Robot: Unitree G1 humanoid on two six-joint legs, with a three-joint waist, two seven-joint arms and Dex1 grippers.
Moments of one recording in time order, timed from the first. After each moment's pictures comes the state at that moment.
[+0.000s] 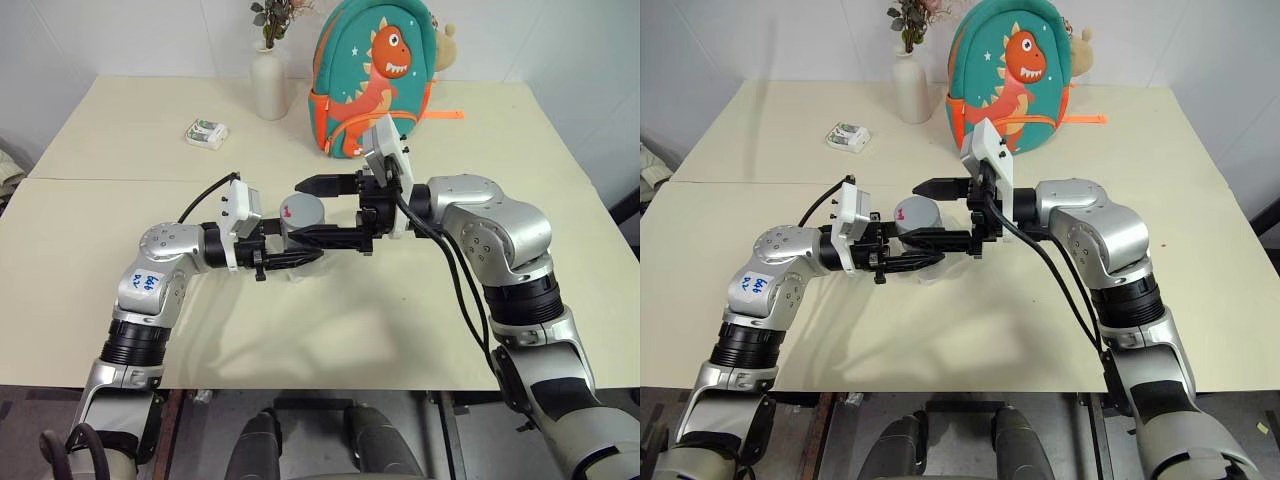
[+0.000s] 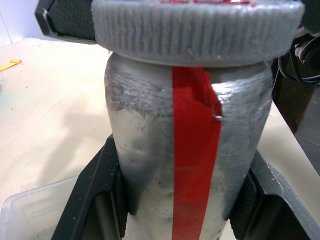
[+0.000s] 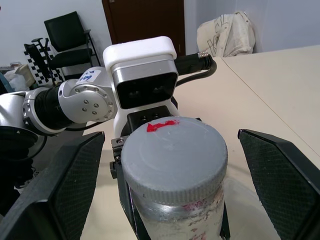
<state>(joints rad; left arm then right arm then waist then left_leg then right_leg) -0.62 0.51 -0.03 0.05 -0.43 0.32 -1.12 -0.93 -0.40 0.15 -0.03 0.56 0.72 1.06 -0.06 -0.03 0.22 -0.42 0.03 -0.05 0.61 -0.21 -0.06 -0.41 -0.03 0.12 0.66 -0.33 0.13</state>
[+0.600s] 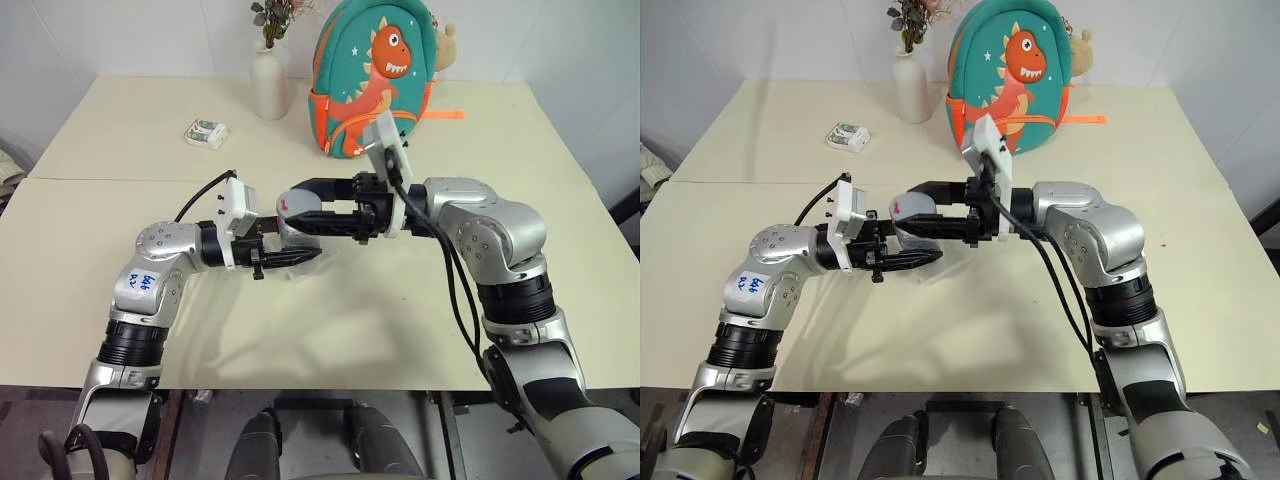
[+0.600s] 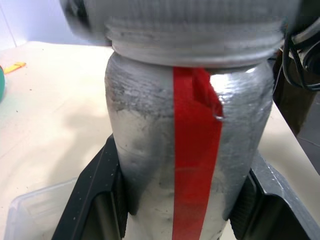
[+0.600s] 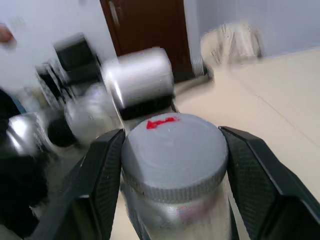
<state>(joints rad) -0.62 0.51 -0.02 0.04 -0.44 0.33 -1.12 -0.96 -0.32 0.05 -0.02 0.68 0.80 1.00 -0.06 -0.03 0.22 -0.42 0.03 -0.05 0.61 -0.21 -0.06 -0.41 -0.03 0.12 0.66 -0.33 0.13</state>
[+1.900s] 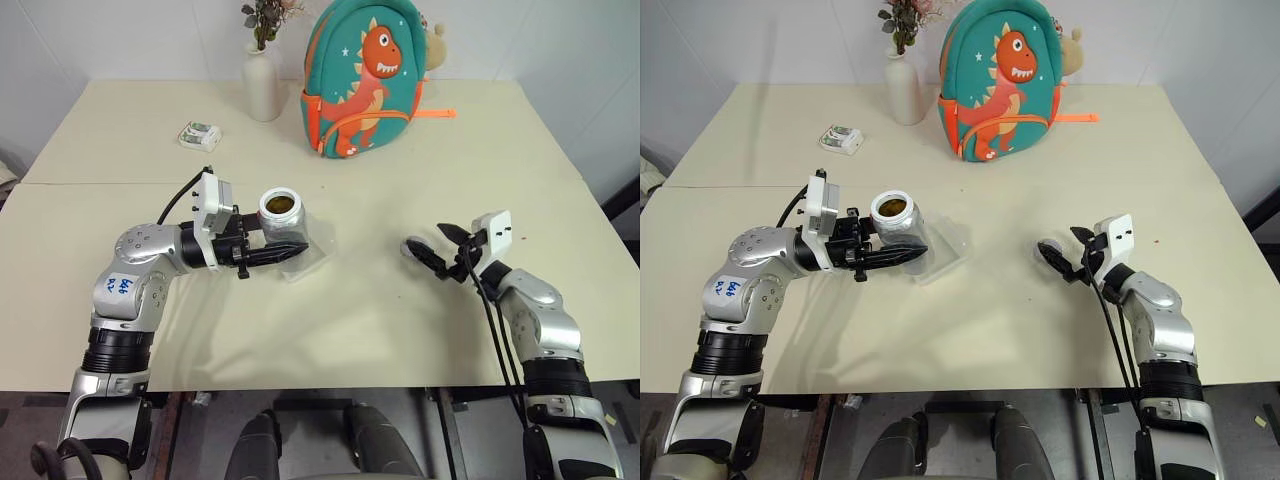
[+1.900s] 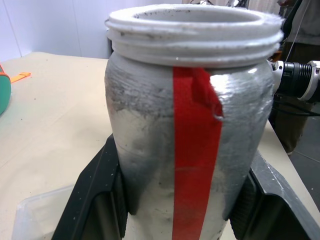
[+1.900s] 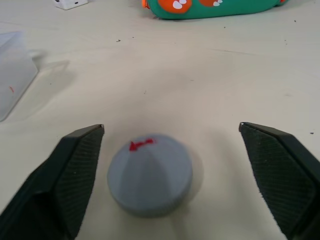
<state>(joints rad) -0.58 0.54 0.06 0.00 -0.52 0.37 -1.12 -0.45 -0.46 -0.18 0.31 0.36 0.21 0.76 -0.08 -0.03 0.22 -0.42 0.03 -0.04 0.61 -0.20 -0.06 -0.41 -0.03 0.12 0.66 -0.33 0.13</state>
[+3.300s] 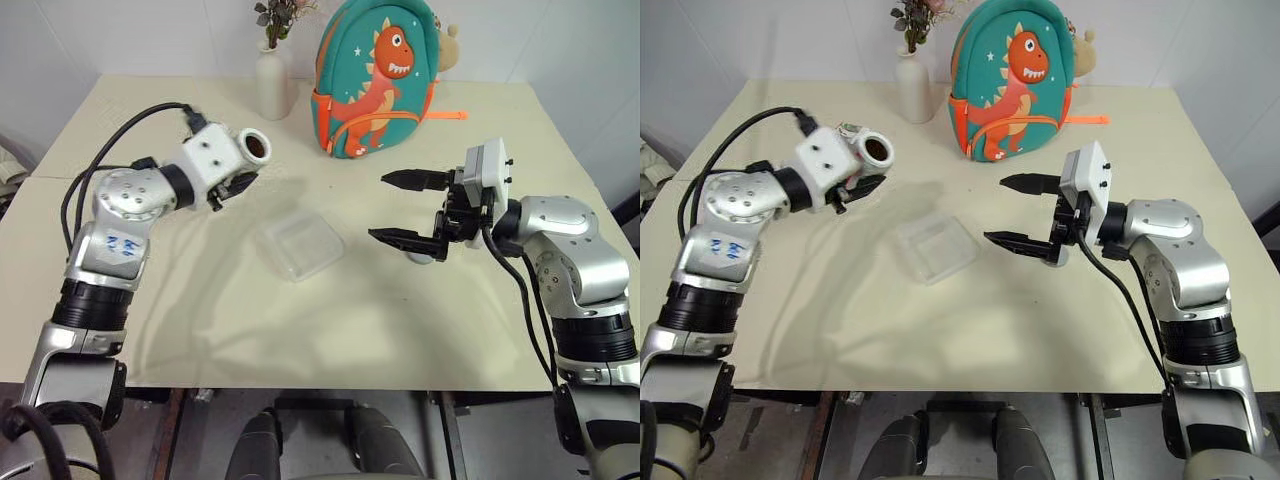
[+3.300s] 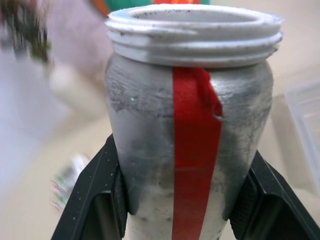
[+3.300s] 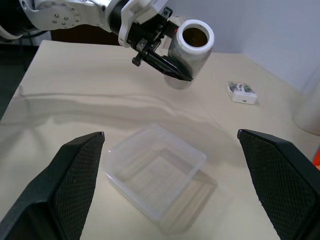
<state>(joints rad) -0.84 0.72 -0.17 0.16 0.16 0.11 -0.58 -0.66 -0.63 -0.01 -0.07 0.51 0.35 1.10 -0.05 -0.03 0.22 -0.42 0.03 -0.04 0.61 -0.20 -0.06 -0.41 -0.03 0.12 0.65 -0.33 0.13</state>
